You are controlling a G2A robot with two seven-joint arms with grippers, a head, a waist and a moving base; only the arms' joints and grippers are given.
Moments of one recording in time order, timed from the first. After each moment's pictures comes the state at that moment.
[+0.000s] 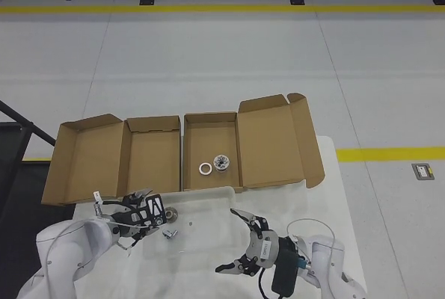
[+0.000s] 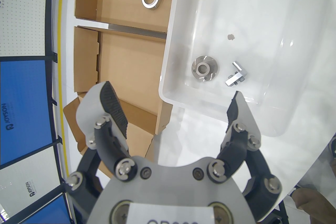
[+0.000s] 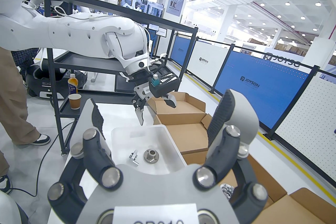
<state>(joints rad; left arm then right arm) 1.23 -1.06 -1.55 -1.94 1.76 -1.01 -0.49 -1.20 -1.35 1.25 -1.70 -1.95 -0.86 -0.81</state>
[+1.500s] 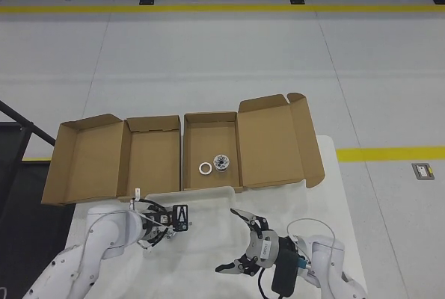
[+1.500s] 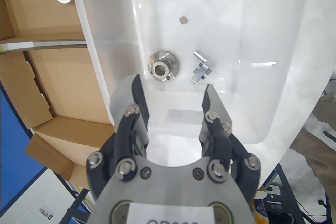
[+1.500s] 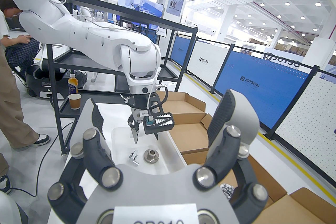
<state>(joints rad) 0.92 -0.88 -1.05 -1.73 1.42 -0.94 -0.84 -1.20 -1.35 1.25 -1.70 -1.95 -0.86 -0.81</state>
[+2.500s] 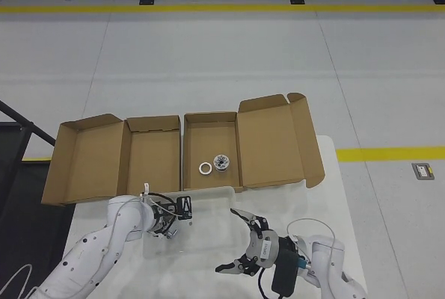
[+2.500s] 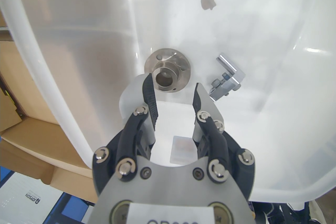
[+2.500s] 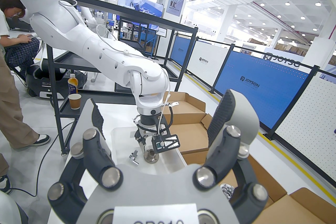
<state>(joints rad) 0.74 -0.96 -0.86 -1.43 1.47 -0.83 -0.80 -1.20 -1.35 1.25 -1.70 -1.95 -0.86 -0.81</state>
